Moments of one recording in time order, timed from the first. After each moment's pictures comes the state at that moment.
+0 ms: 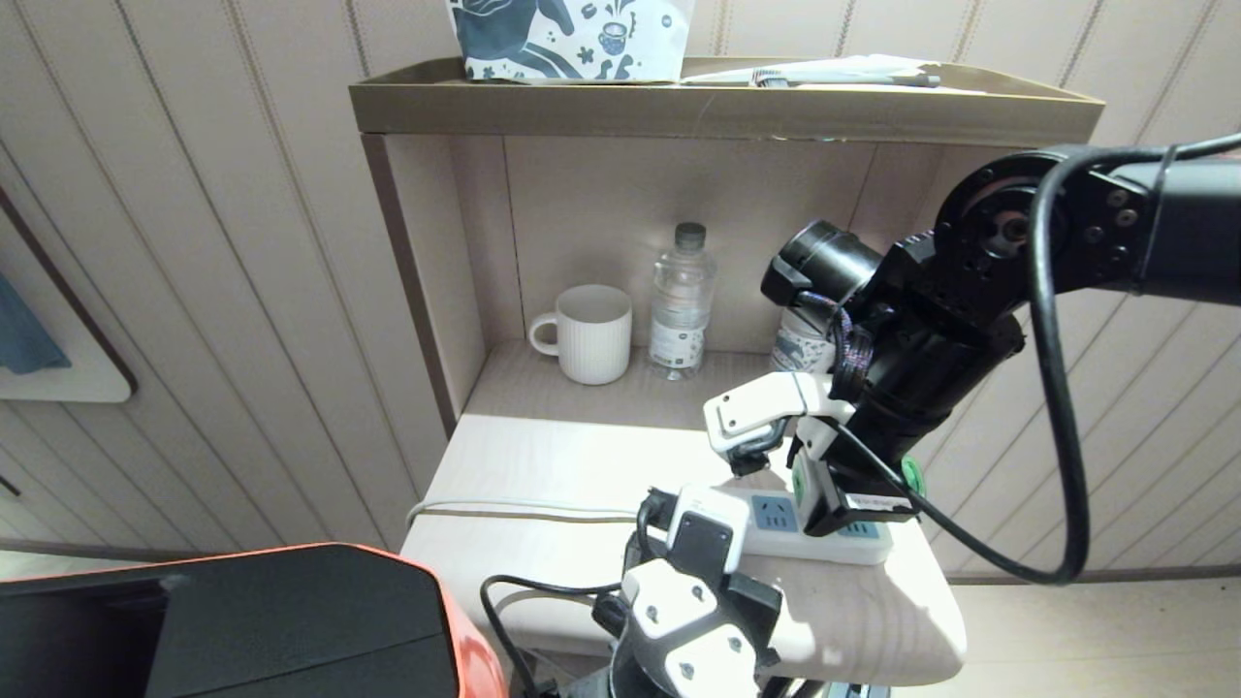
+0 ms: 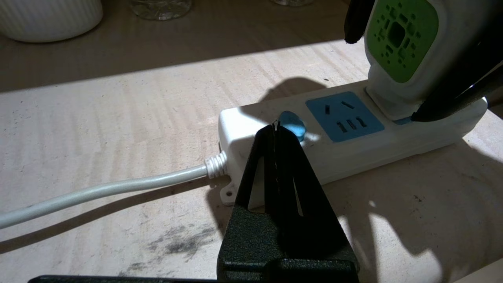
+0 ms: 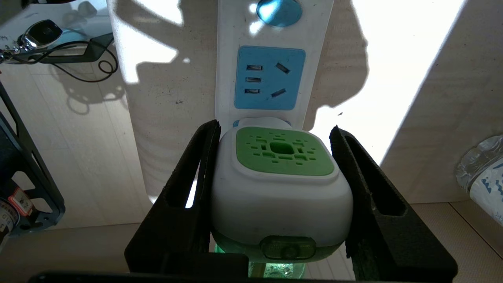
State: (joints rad) left arm -1.16 2.22 -0.83 -1.25 0.65 -0.10; right arm 0.57 1.93 -1.82 1.06 -0.06 -0.99
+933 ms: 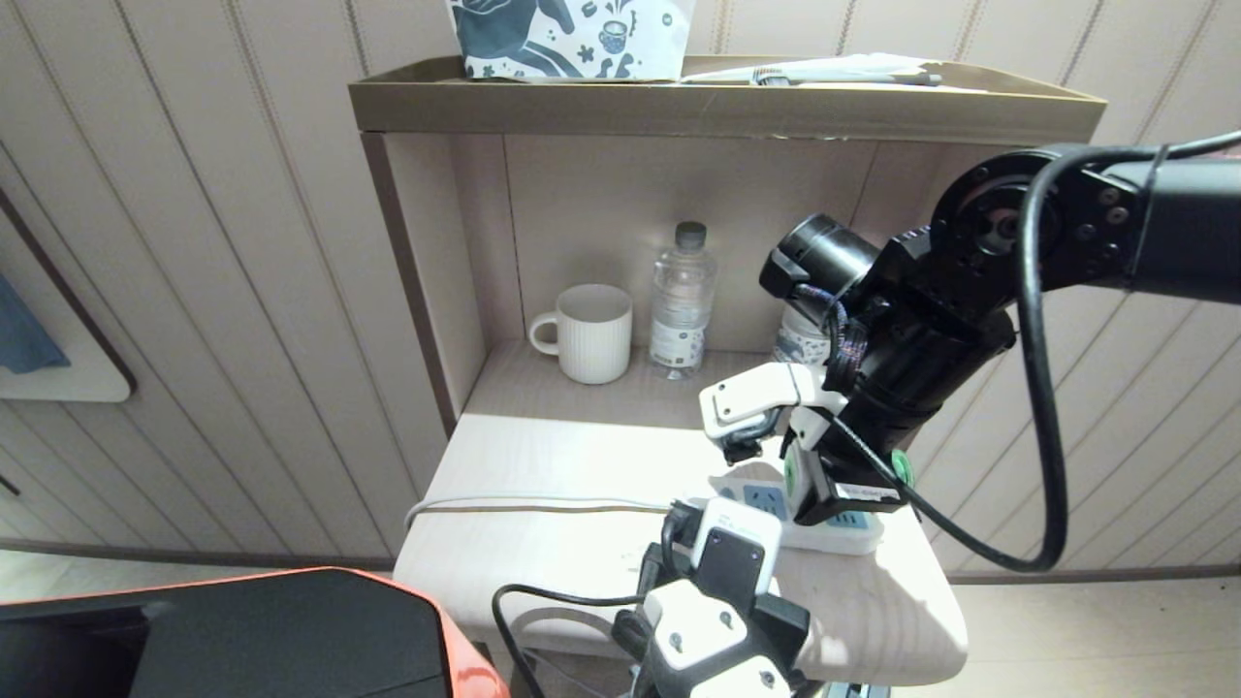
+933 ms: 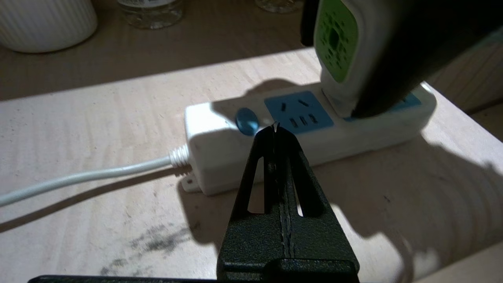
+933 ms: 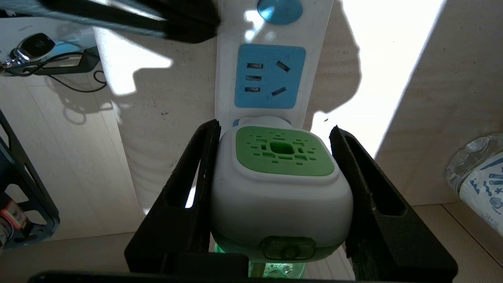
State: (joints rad) left arm -1.21 2.21 -0.86 -1.26 0.70 -0.07; right arm 0.56 1.95 -1.84 1.04 -0.06 -0.98
